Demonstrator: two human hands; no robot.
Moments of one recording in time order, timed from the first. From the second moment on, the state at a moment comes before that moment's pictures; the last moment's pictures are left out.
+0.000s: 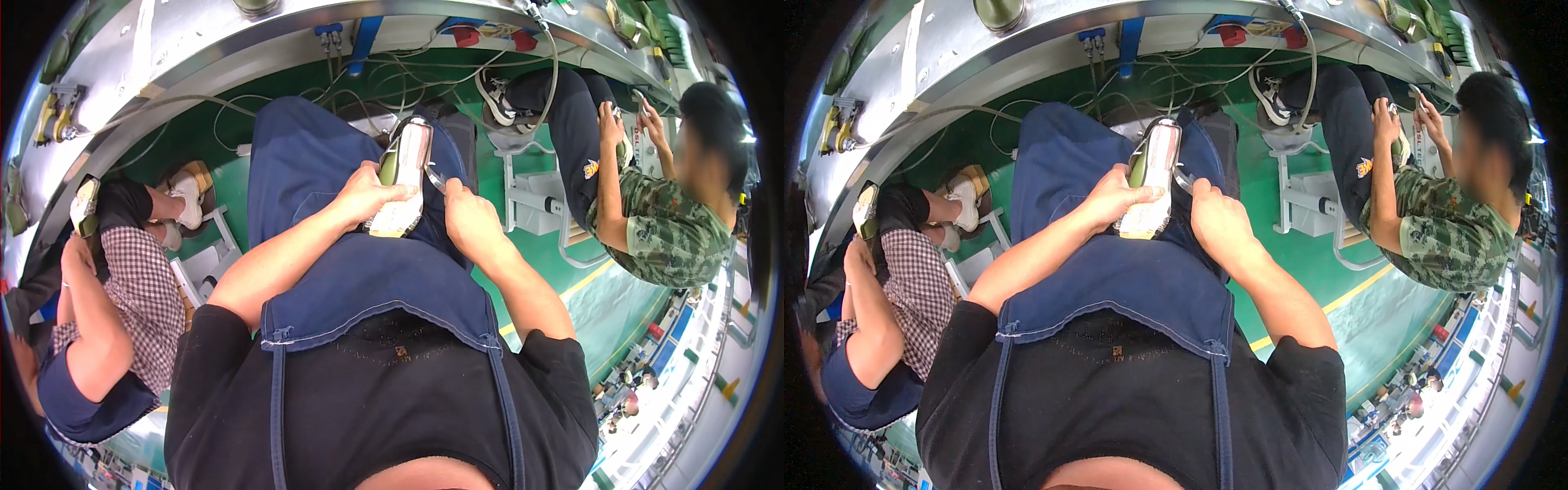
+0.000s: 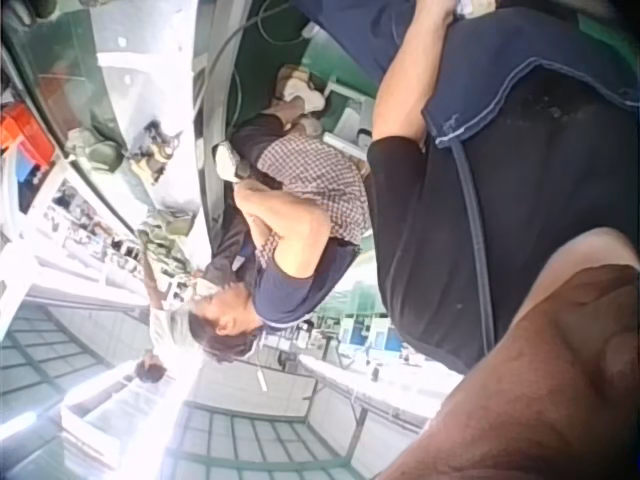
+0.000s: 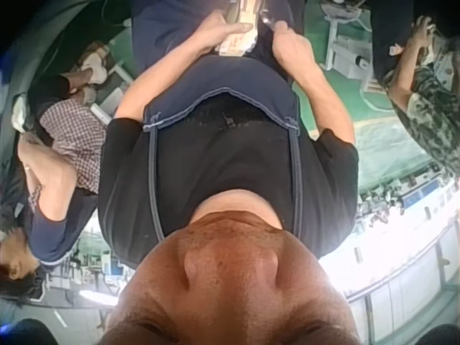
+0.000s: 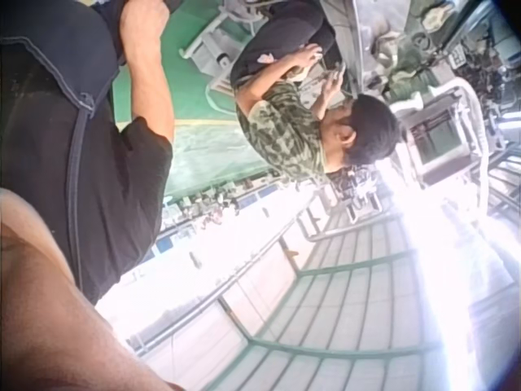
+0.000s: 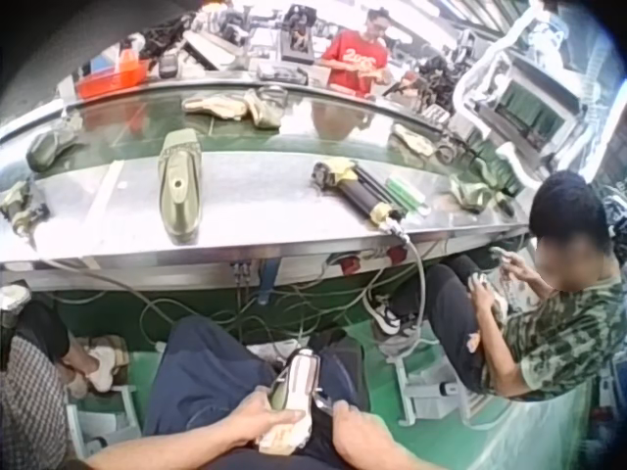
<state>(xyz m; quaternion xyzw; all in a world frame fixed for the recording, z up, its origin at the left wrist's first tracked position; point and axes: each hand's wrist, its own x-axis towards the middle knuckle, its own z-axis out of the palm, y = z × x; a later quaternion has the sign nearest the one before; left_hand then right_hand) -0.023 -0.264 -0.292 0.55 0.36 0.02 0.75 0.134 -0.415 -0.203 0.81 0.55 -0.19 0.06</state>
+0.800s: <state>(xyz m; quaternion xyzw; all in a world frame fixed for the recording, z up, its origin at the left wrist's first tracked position) -0.023 -0.258 -0.283 0.55 0.36 0.03 0.75 0.134 -0.411 -0.204 0.76 0.63 -0.11 0.10</state>
